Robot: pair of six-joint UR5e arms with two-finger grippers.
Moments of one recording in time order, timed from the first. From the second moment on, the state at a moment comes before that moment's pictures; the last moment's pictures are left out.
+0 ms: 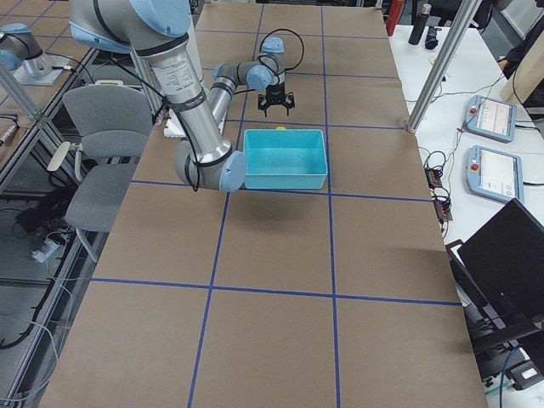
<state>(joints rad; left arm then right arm) -1.56 -1.62 -1.53 -1.56 -2.34 -0.12 0.43 -0.95 1.83 -1.69 1.82 -0.40</state>
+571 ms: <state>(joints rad) -1.56 -1.63 -1.53 -1.56 -2.34 -0.12 0.45 -0.97 1.79 -1.64 1.82 -0.39</state>
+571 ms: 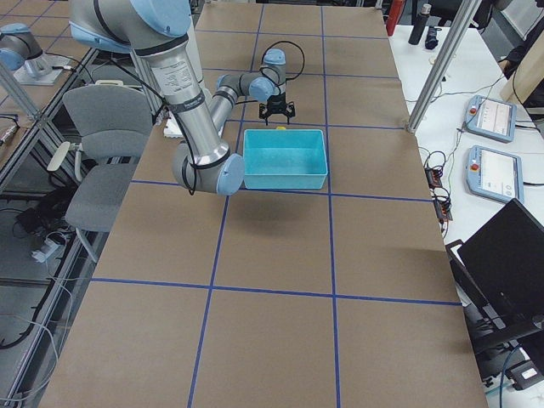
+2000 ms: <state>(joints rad) -1.56 -1.63 -1.53 -1.56 -2.34 -0.12 0.44 -0.94 1.63 -1.51 1.83 -0.29</state>
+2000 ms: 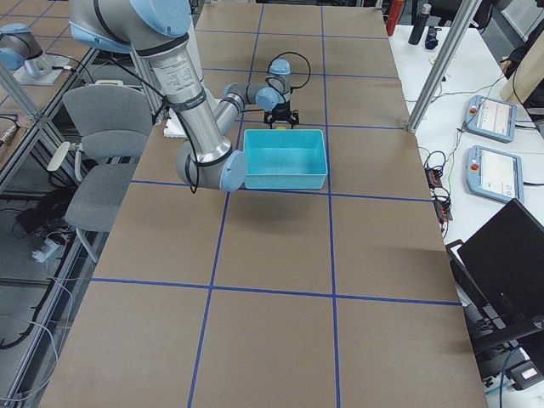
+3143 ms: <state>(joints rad) -1.56 -1.63 -1.52 -1.56 -2.34 -0.12 0.44 -0.79 1.66 -1.58 1.83 -0.25</state>
